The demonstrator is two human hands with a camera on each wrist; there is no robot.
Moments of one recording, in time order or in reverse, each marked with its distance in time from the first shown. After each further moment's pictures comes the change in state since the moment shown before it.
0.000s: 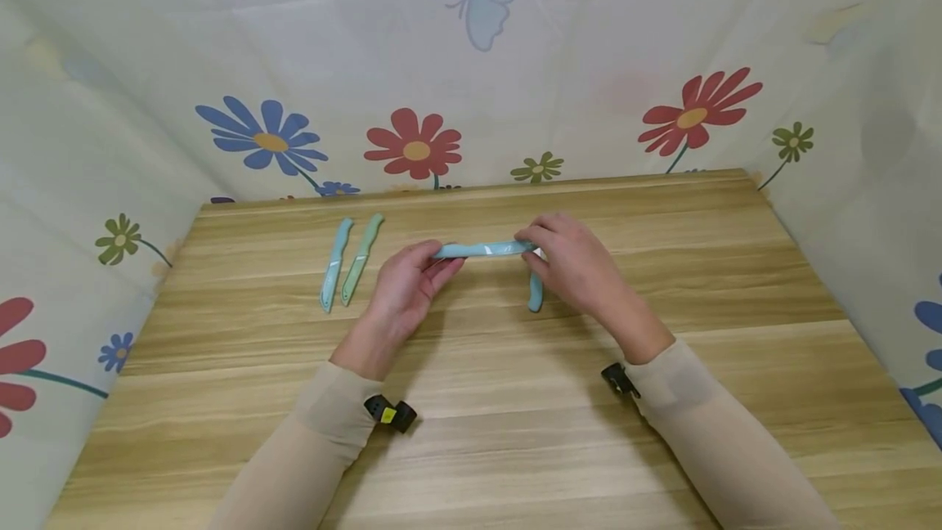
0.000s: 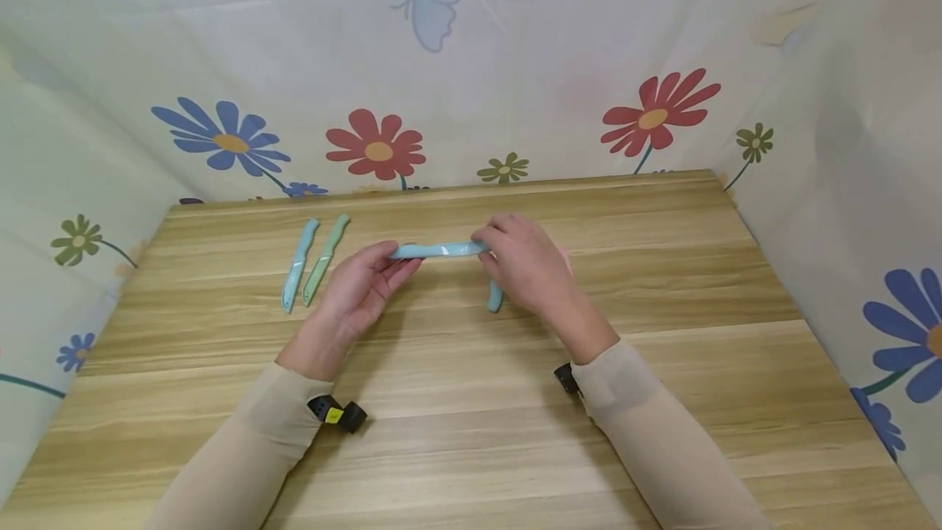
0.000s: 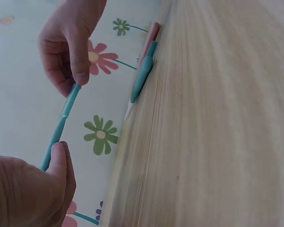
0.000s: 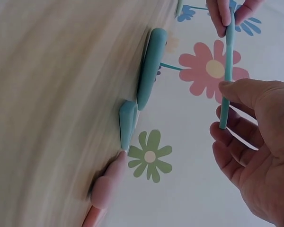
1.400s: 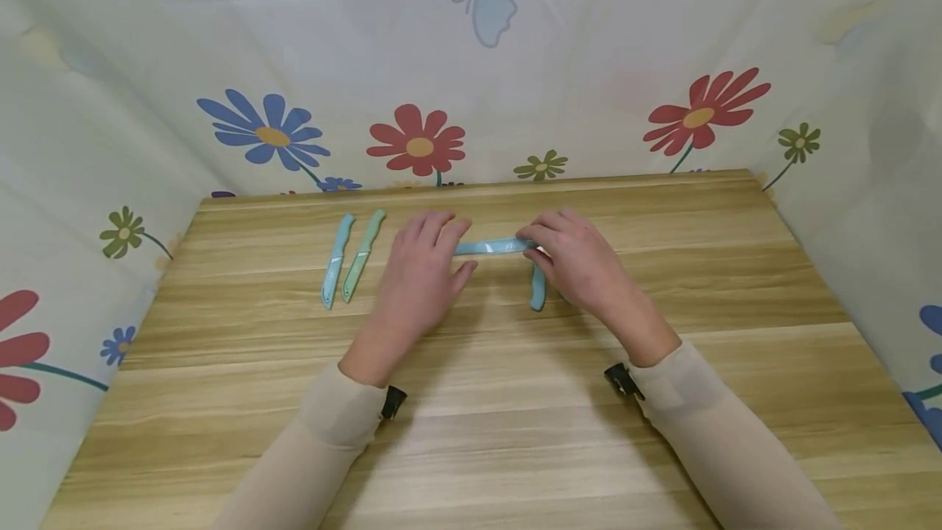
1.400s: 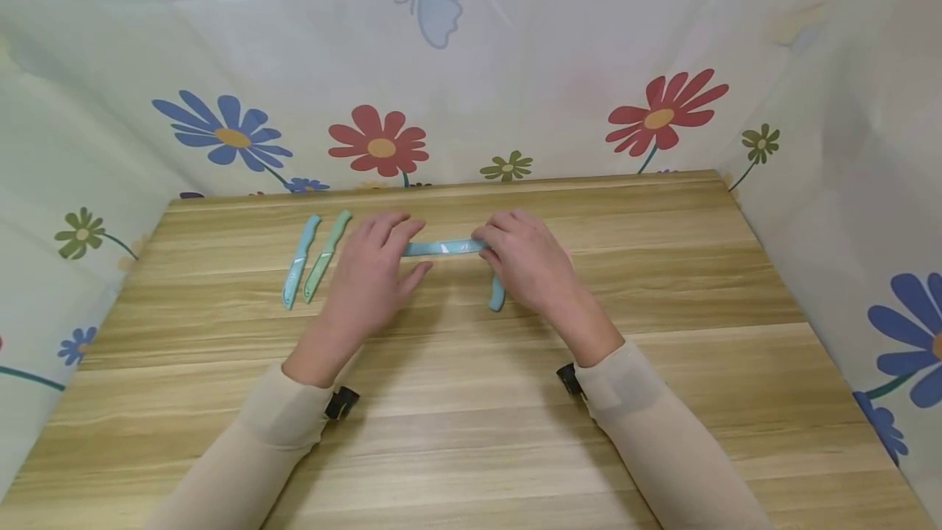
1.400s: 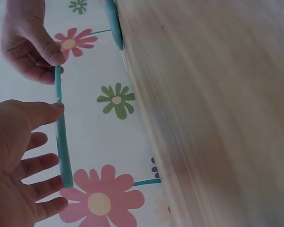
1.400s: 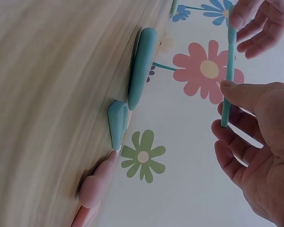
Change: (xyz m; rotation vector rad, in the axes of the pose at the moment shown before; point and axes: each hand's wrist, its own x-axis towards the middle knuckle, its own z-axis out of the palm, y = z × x) left_hand -0.015 0.008 0.010 1.784 -0.044 1.022; right_hand 0.000 -0.004 -0.006 -0.017 0.019 -0.039
